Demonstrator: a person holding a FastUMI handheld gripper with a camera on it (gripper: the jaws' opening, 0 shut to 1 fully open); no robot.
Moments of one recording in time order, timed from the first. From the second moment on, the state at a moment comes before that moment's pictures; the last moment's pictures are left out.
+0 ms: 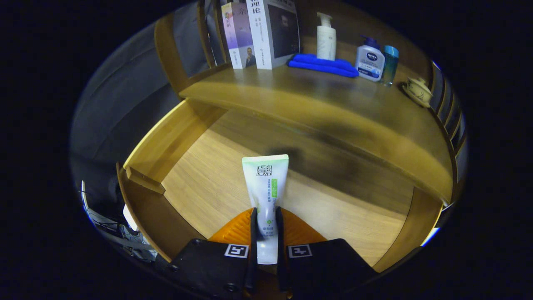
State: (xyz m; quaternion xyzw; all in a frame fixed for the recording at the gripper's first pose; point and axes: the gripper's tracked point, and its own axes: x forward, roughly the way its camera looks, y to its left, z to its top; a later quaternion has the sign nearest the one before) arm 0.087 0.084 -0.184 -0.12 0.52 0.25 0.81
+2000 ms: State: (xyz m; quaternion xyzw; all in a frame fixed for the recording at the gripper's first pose) arm 0.224 0.087 -0.044 -0.07 0.25 0.13 0.96
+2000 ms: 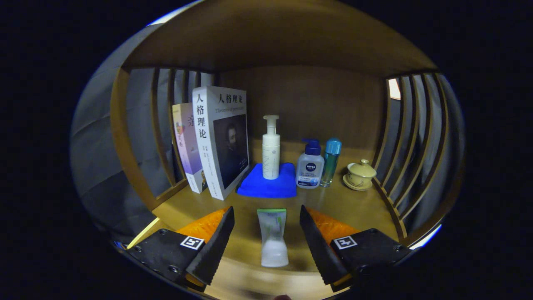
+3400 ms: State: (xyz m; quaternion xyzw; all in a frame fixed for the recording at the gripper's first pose) arm -0.013 0.058 -0.110 -0.08 0.12 0.07 0.99
